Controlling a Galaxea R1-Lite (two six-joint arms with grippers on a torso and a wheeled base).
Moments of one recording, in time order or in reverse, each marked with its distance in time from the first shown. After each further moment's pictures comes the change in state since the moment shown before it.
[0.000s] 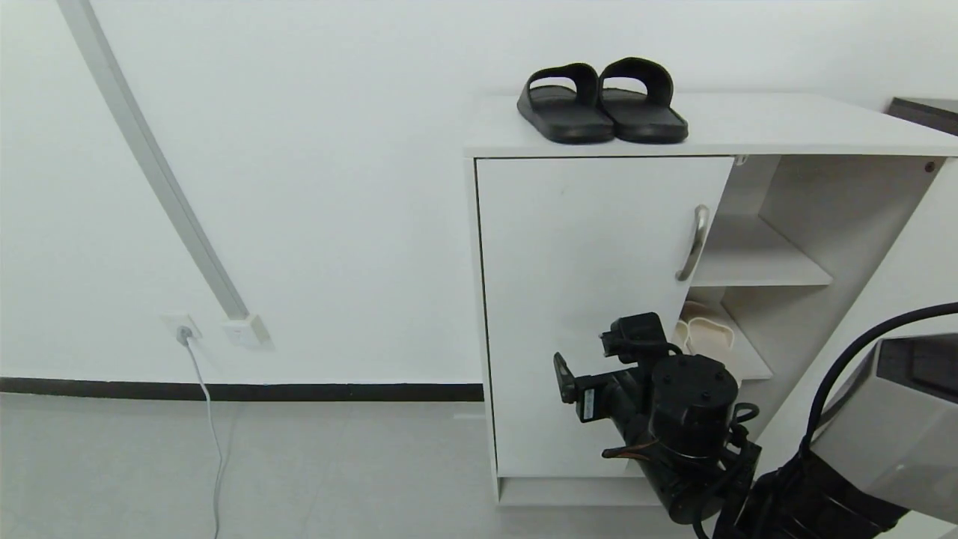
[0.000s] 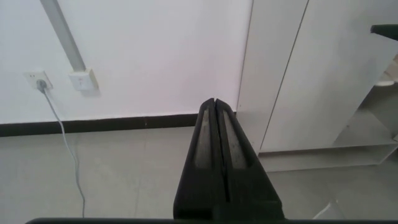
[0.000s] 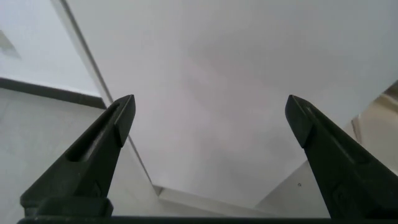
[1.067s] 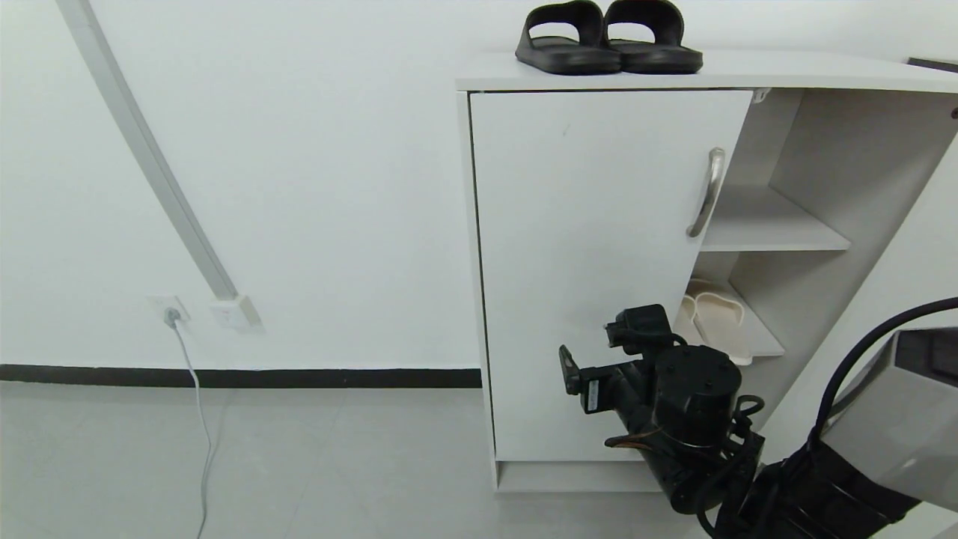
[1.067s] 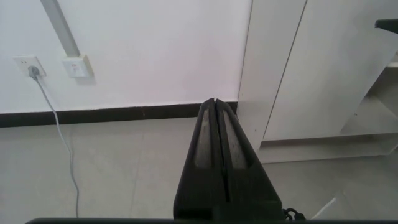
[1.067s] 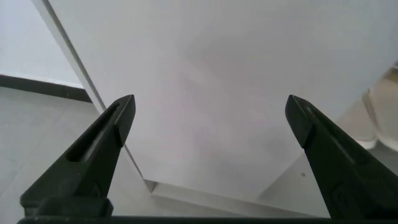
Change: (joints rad) left arm 0.001 0.000 0.000 0.001 0.000 -0.002; right arm 0.000 -0.014 -0.020 0.037 -0.007 -0.001
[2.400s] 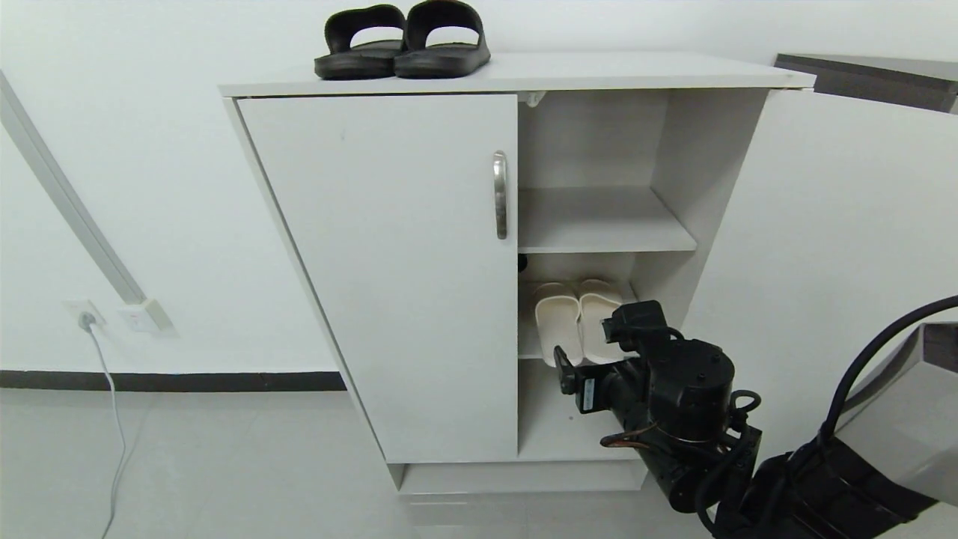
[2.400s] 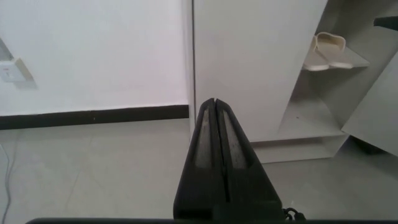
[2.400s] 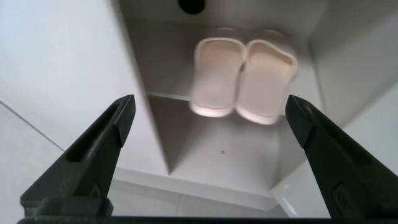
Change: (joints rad) left arm 0.000 0.000 0.000 0.000 -0.002 0.001; right arm -0.007 -0.029 -0.026 0.089 0.000 0.049
